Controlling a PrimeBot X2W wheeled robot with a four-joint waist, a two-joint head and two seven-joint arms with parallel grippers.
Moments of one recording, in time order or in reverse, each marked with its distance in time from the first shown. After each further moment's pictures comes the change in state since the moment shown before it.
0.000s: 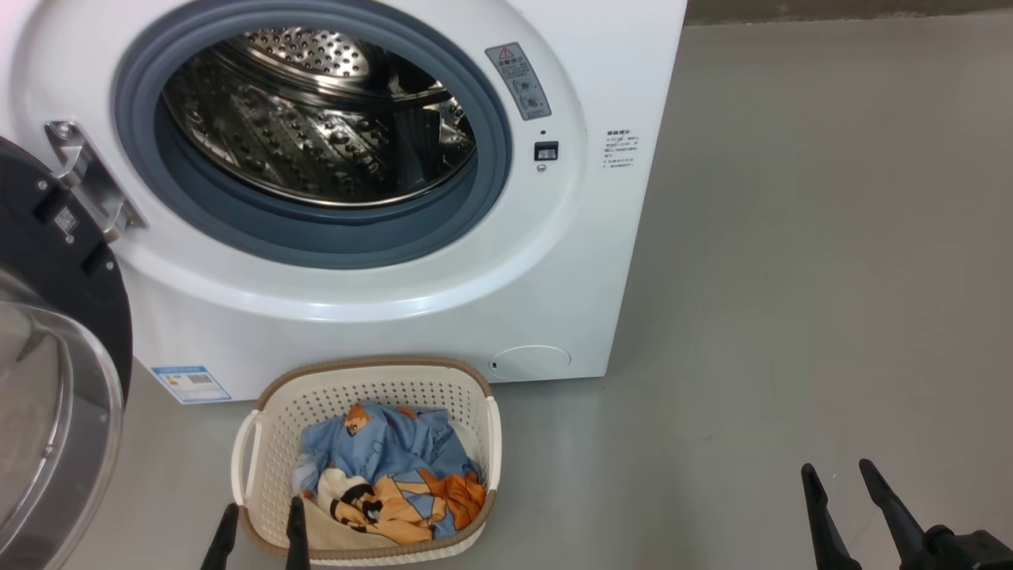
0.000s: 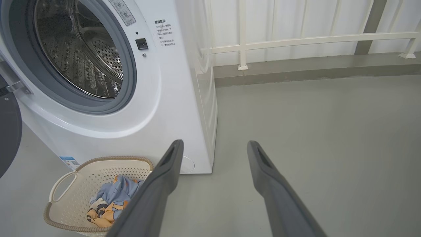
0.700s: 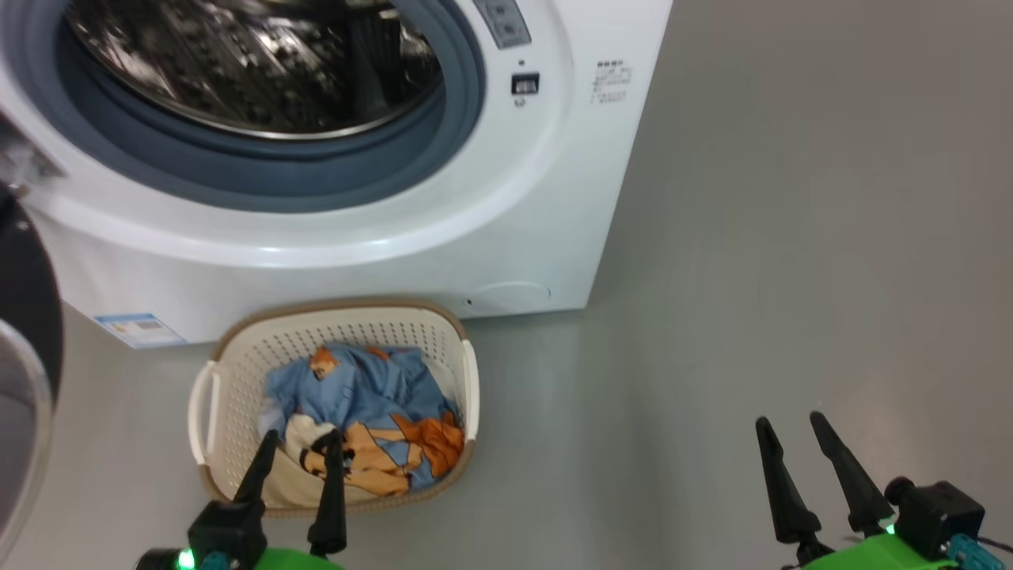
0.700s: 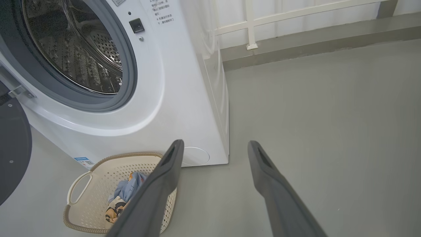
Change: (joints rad) left arm -0.190 0.002 -0.073 0.124 0.016 -0.010 0.000; right arm -0.102 0.009 0.087 0.030 0.091 0.000 0.000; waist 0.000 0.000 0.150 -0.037
